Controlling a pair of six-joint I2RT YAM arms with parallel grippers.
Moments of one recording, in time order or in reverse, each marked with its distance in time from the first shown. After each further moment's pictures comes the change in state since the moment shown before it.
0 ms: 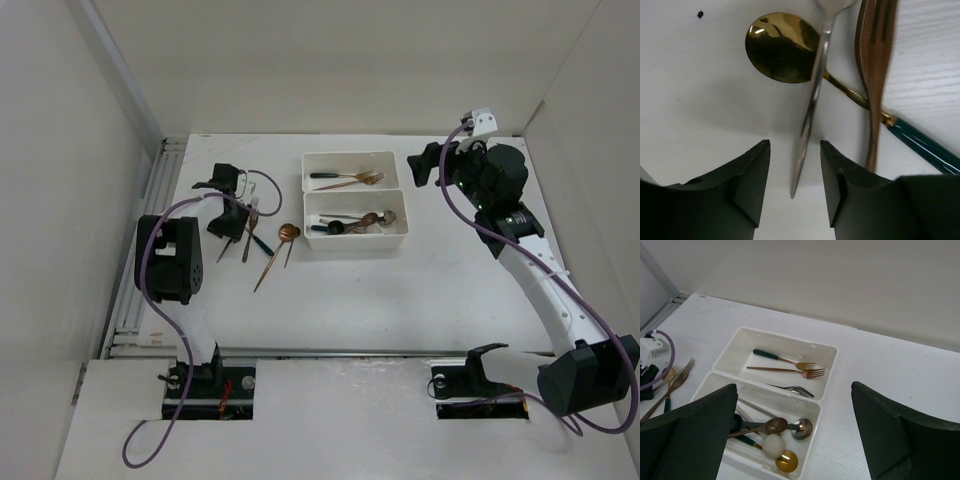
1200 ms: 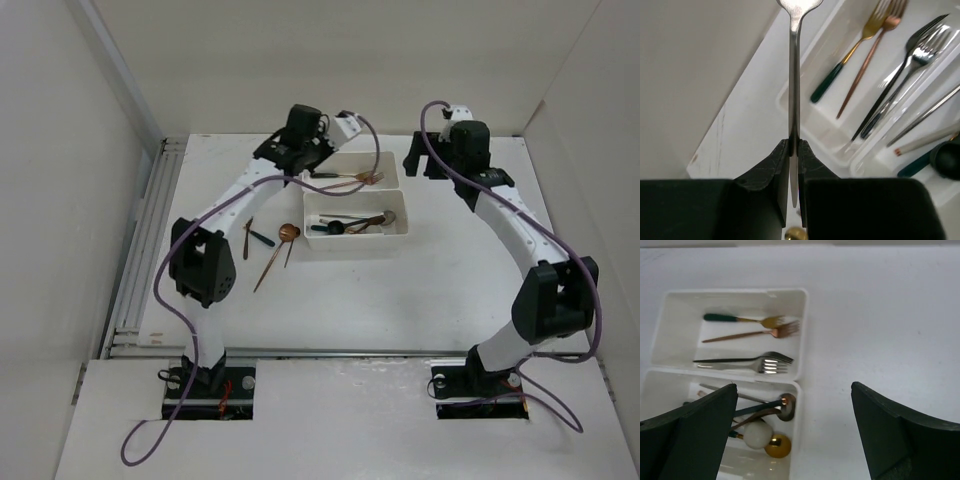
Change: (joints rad) left arm -0.381 0.053 0.591 0.089 0.094 0.349; right arm -0.025 0.373 0.253 -0.224 0.110 0.087
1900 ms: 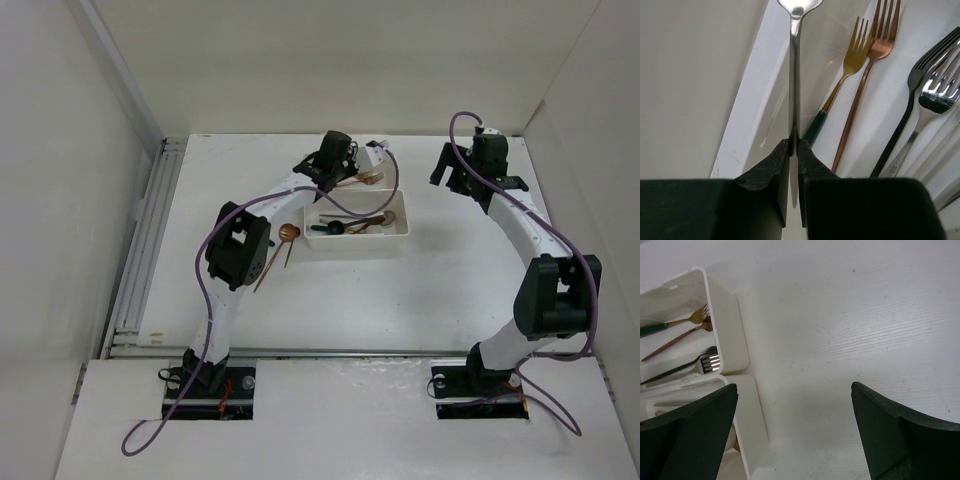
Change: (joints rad) left arm -0.112 0.315 0.026 0.330 -0.071 0.183; right arm -0.165 0.030 -0.093 -0.098 0.086 0.167
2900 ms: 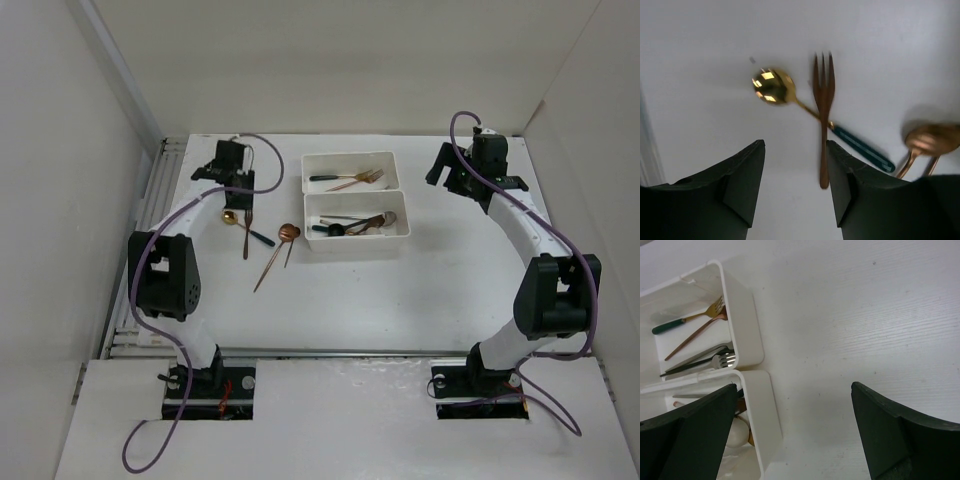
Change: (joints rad) left arm 0.423 -0.490 -0.443 -0.391 -0.142 -0.798; right arm 0.000 0.003 0.000 0.000 -0.073 0.027
